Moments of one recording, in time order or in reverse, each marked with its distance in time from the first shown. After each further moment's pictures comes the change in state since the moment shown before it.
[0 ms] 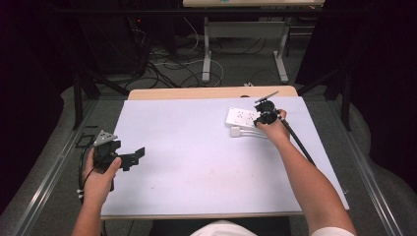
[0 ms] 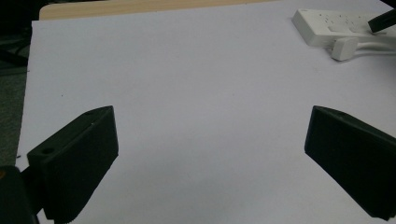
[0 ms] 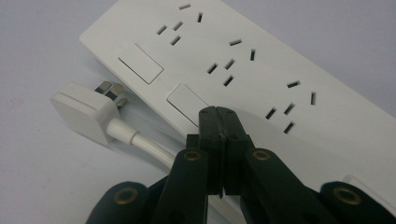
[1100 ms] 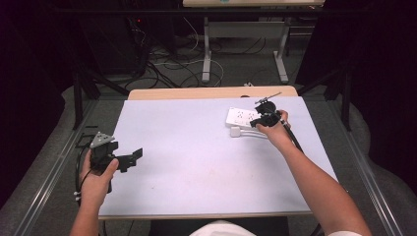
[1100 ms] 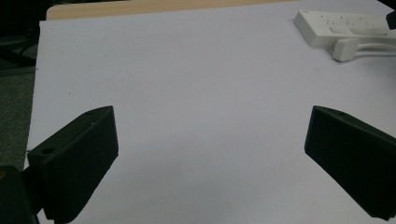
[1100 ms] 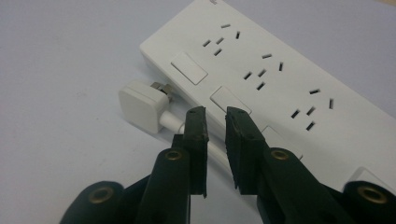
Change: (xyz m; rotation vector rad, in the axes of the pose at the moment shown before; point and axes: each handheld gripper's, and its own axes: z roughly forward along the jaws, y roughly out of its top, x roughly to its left) left arm 0.002 -0.002 -0.007 -0.010 0.011 -0.007; right arm 0.016 -0.008 -0.028 -0.083 0.074 -0.054
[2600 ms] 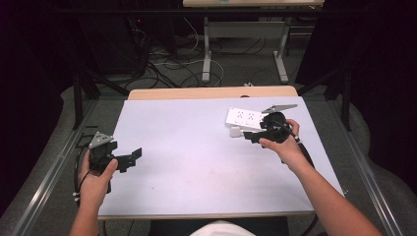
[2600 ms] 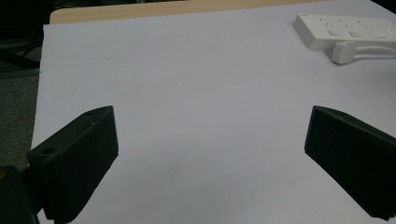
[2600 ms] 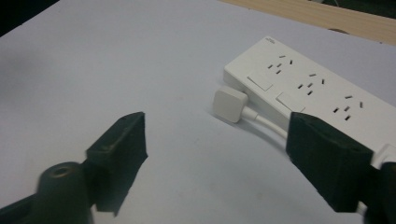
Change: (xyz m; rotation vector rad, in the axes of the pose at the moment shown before) left arm -0.001 0.001 -0.004 -0.006 0.006 0.006; right arm 0.048 -0.036 -0.081 -0.202 0.093 -0.058
